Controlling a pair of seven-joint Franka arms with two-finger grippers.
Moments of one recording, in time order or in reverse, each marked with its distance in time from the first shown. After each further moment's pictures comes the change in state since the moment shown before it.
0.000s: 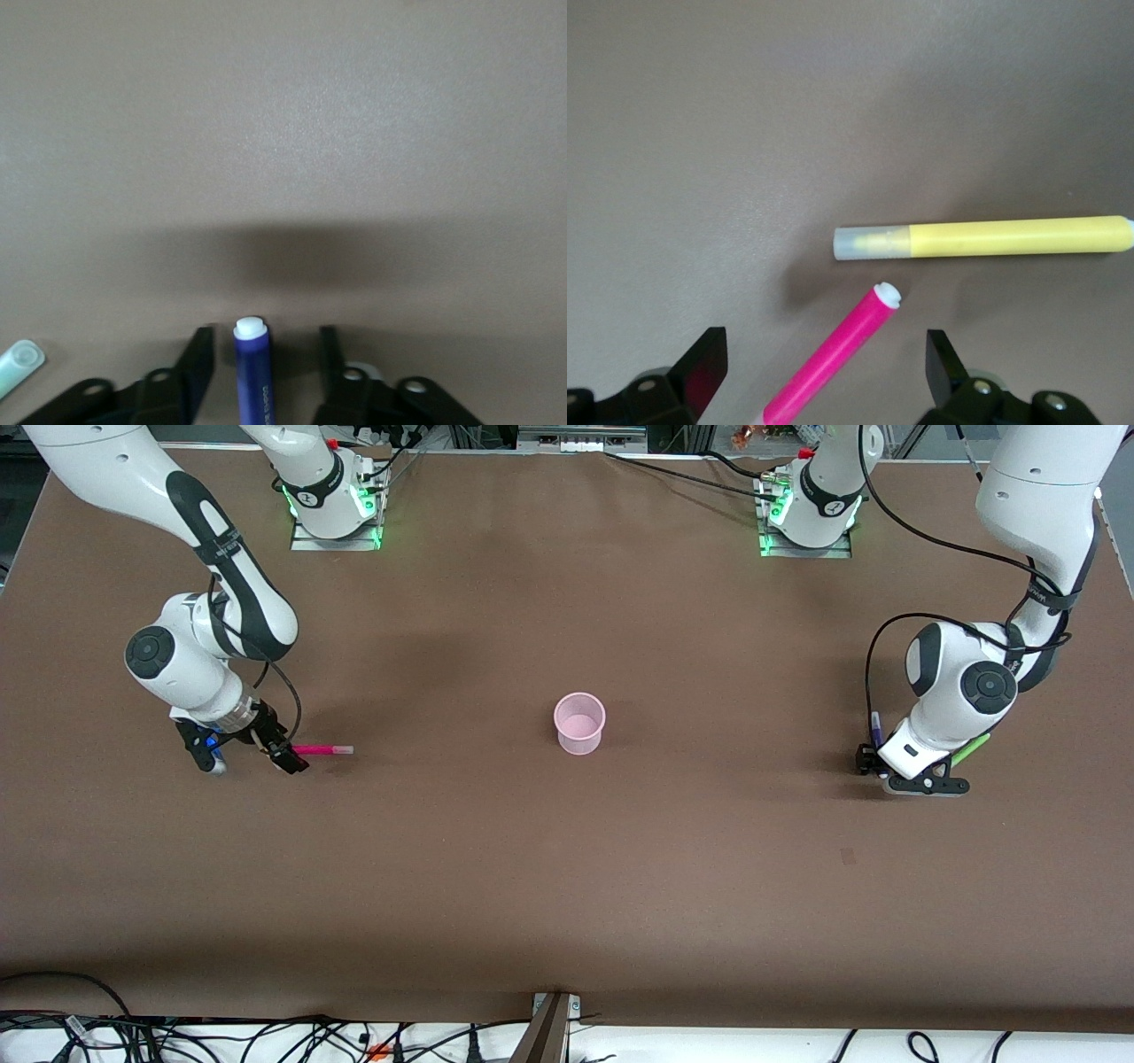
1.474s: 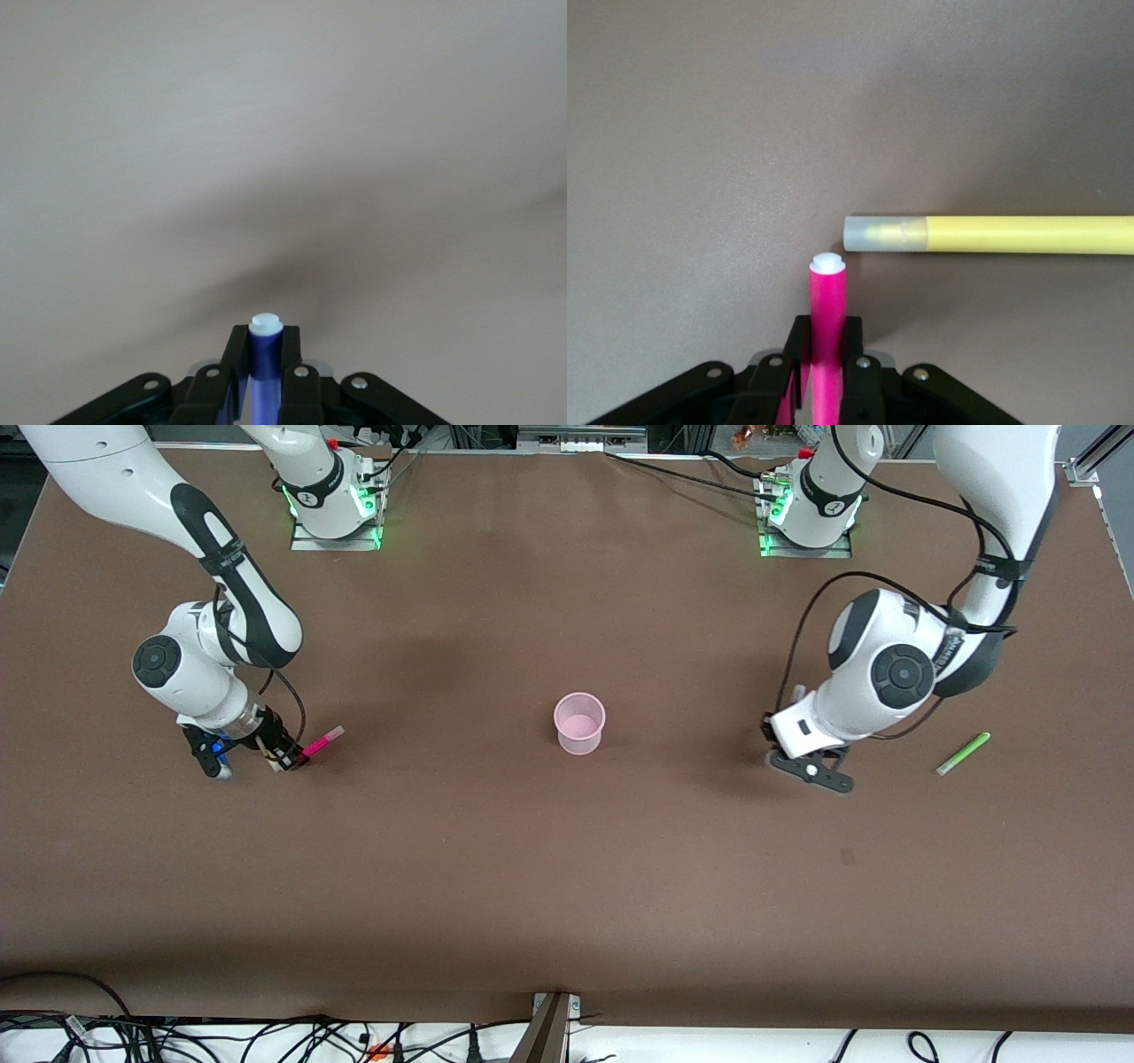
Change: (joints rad) left arm -0.014 -0.106 -0.417 0.215 -0.192 -0.468 0.072; right arm 0.002 0.024 0.004 0.037 0.001 -0.029 0.017
